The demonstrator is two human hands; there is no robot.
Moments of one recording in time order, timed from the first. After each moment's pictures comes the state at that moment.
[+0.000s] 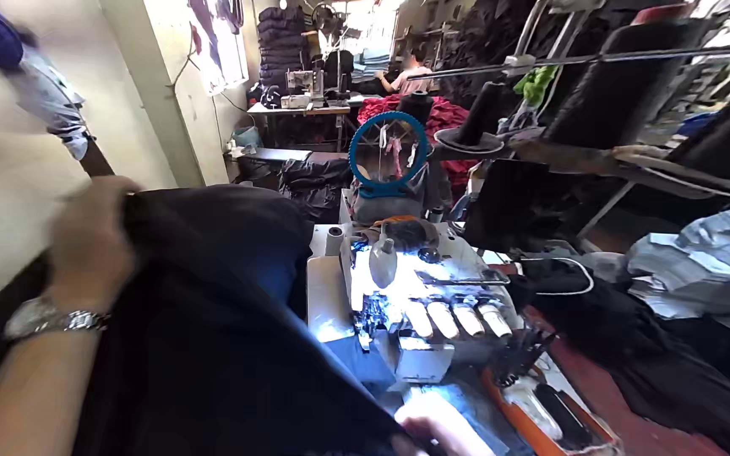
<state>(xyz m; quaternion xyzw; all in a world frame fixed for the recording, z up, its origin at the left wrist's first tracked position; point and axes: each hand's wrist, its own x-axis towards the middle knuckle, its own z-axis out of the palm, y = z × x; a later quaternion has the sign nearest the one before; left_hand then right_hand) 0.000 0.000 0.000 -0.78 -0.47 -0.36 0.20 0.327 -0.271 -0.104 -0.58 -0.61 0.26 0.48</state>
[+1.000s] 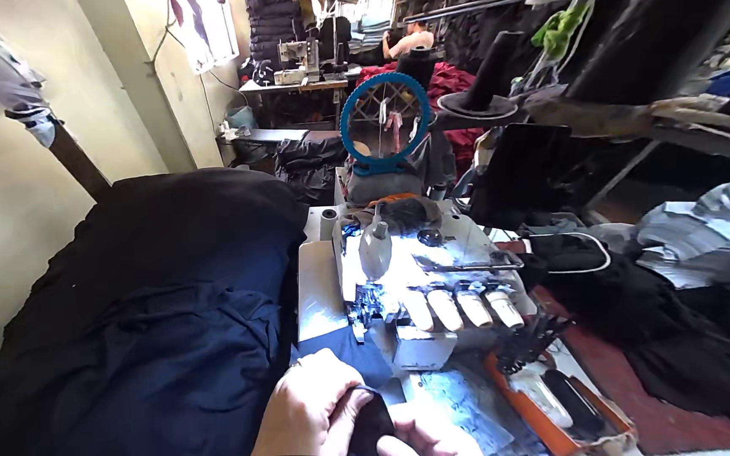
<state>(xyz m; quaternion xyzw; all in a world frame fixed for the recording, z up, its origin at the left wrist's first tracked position) 0.169 -0.155 -0.132 -0.85 -0.26 -0.39 -0.26 0.328 -0.259 -0.137 -0.50 -0.45 0.46 0.58</state>
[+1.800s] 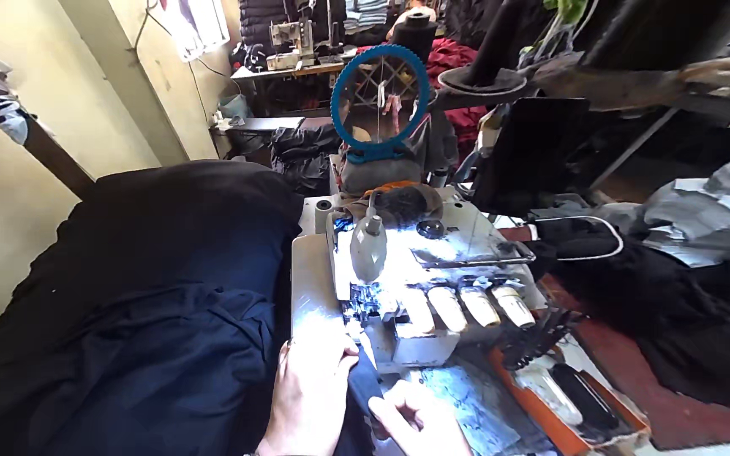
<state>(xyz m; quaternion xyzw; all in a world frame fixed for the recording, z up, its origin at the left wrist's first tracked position) 0.199 -0.138 -0.167 -0.84 -0.39 -0.36 -0.14 0.335 -0.237 -0.189 -0.62 -0.42 0.37 0.55</state>
